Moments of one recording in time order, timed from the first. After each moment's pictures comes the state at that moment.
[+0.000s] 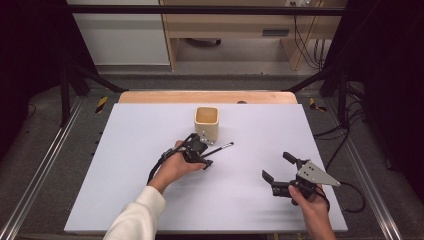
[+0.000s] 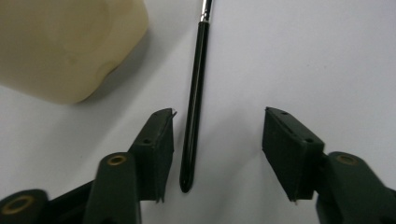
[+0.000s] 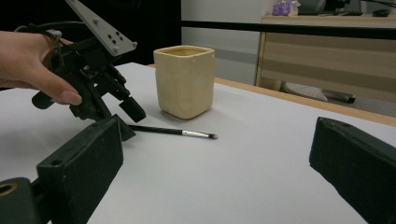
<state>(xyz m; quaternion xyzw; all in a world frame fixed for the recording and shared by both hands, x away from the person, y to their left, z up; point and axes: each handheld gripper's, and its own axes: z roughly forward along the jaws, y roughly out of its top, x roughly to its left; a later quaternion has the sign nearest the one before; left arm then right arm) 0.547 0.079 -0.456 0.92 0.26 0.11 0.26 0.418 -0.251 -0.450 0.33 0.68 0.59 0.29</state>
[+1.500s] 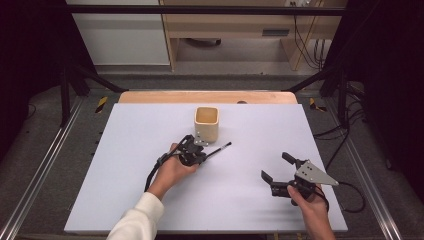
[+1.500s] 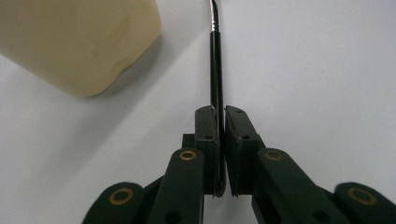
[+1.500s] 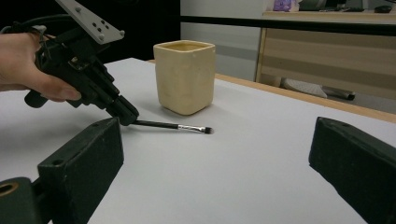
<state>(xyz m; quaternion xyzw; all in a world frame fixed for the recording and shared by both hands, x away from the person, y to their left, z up) 0.537 0.092 -0.454 0.91 0.27 0.13 0.30 0.419 -0.249 -0.451 0.33 0.68 0.58 0.29</state>
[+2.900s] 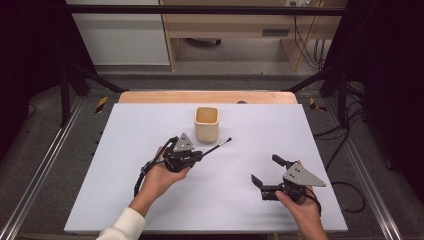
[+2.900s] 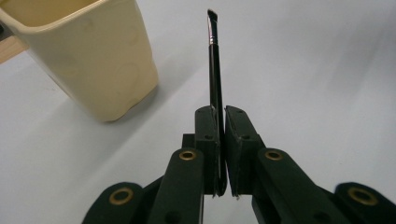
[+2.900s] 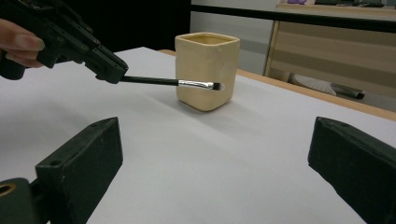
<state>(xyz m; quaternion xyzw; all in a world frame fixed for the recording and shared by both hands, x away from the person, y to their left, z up) 0.493 0.121 -0.415 0.86 0.26 0.15 0.41 0.413 -0.221 -0.448 0.31 0.71 0.57 0.28</state>
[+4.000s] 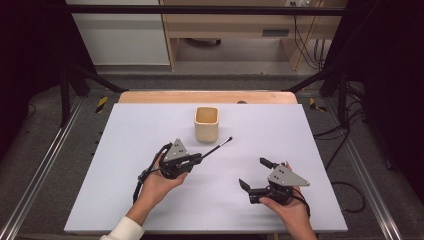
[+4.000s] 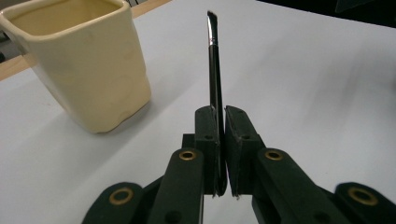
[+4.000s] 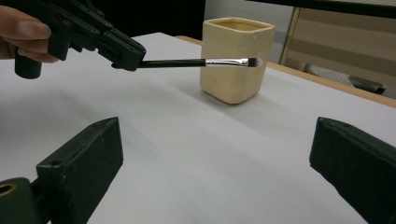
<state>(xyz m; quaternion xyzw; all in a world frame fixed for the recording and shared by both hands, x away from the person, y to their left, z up) 0.480 0.133 -0.429 0.83 0.25 0.16 0.48 0.412 -0.189 -0.452 0.30 0.73 0.55 0.26</state>
